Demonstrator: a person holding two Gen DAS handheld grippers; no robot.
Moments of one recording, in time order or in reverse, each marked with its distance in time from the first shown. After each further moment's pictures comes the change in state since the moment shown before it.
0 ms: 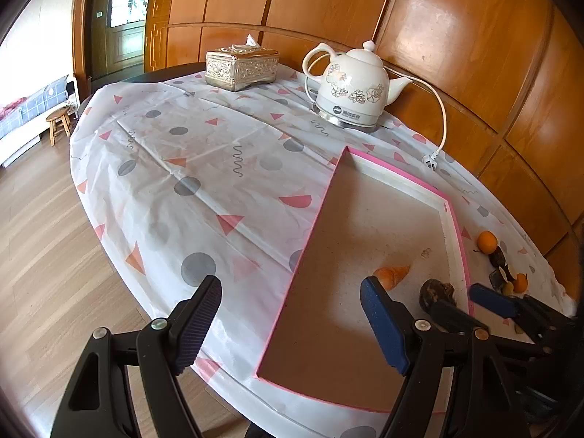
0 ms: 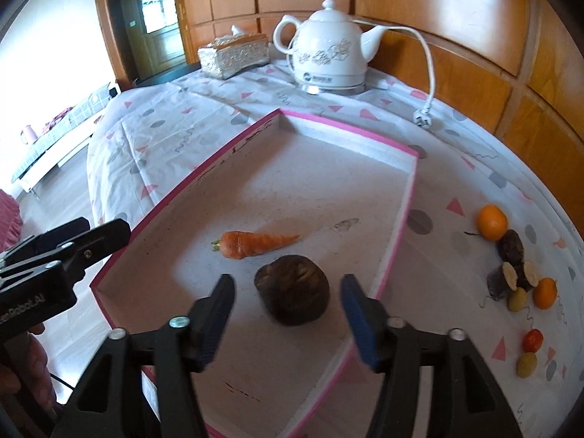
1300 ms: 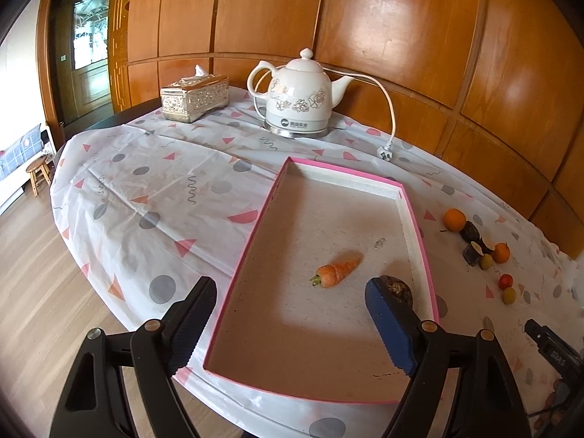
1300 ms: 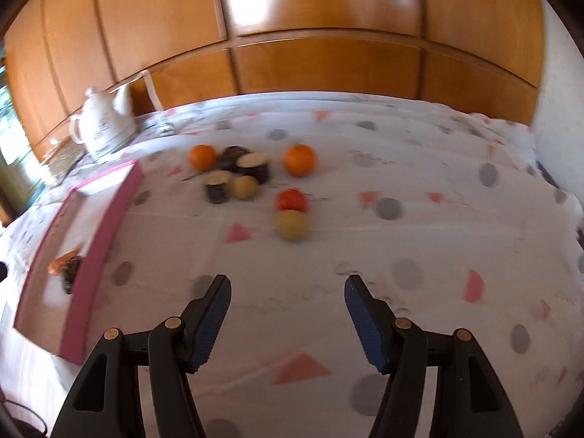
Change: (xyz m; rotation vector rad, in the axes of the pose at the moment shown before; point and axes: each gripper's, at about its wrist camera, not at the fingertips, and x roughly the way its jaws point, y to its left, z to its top) left arm -0.022 -0.051 -0.007 0.176 -0.057 -0.044; right arm -0.104 -0.165 -0.150 0.587 -0.144 -0.407
